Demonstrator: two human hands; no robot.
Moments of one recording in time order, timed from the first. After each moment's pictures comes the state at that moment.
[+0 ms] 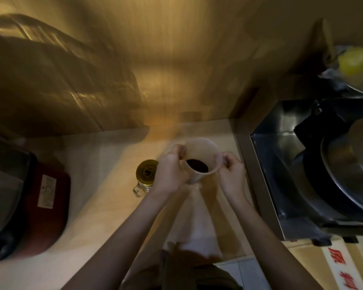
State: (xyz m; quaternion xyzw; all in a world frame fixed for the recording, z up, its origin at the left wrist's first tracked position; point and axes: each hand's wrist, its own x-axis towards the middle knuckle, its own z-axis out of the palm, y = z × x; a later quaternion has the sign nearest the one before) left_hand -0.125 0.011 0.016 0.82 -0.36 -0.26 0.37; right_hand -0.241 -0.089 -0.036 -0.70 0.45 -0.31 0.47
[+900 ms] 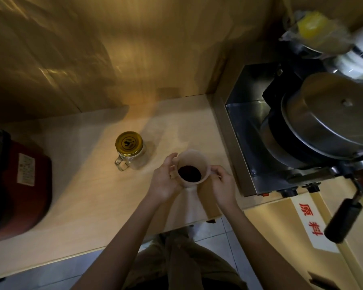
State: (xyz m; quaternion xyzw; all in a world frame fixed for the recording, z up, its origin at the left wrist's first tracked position) left_hand -0.200 0.058 -0.037 0.77 -0.33 -0.38 0.38; right_hand -0.341 -0.026 -0.073 -0.67 0.52 -0.21 0.49
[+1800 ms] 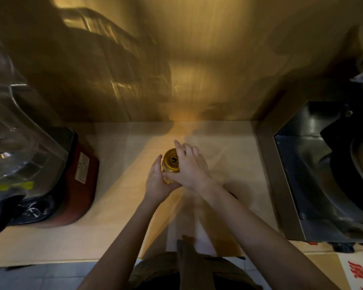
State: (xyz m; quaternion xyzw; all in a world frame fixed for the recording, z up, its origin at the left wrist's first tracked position) left_hand -0.091 0.105 -0.076 0.85 -0.26 -0.25 0.38; right_hand -0.146 -0.001 -0.027 -0.95 0.23 0.02 0.19
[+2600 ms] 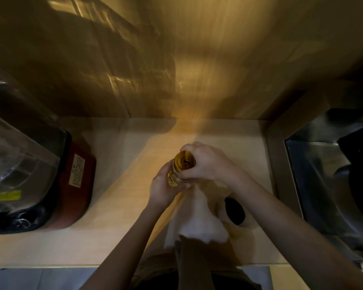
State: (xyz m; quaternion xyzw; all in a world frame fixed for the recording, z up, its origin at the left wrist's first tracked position) left_hand -0.086 0.091 -0.080 0.81 -0.26 -0.27 0.45; right_hand -0.131 -0.059 -0.001 -0.95 0.15 0.13 0.23
